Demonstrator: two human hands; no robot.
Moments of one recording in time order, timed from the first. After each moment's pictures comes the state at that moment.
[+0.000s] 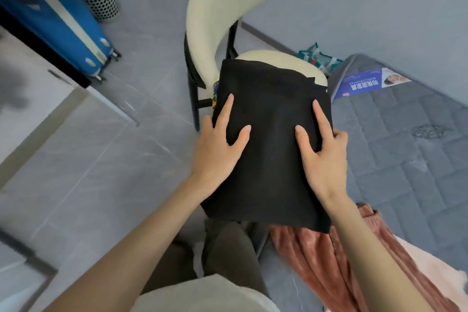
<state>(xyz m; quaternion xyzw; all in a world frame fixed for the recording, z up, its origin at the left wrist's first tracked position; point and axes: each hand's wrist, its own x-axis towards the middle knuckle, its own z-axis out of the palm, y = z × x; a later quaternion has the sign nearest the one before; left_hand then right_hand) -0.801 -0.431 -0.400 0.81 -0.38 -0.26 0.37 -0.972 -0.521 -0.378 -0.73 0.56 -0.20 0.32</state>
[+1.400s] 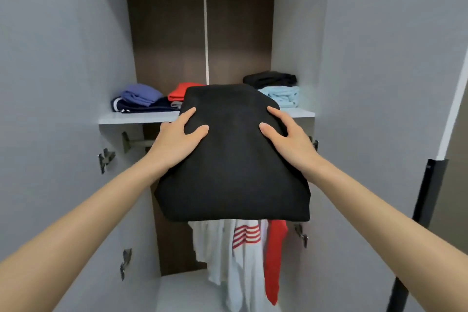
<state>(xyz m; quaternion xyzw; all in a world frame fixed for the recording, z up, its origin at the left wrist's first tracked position) -0.285 0.061 0.118 0.86 -0.12 0.20 0.46 -0.313 -0.179 0.106 -0.82 -0.10 -0.24 0.51</state>
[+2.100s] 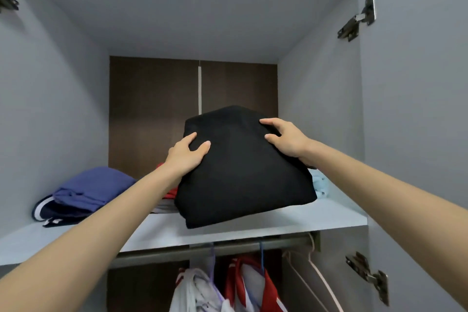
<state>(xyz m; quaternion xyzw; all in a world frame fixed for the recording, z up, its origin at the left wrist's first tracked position) 0.037 0.009 0.247 0.81 -0.13 0.27 0.51 0.026 -0.235 0.282 -0.88 -0.15 -0.29 0.35</state>
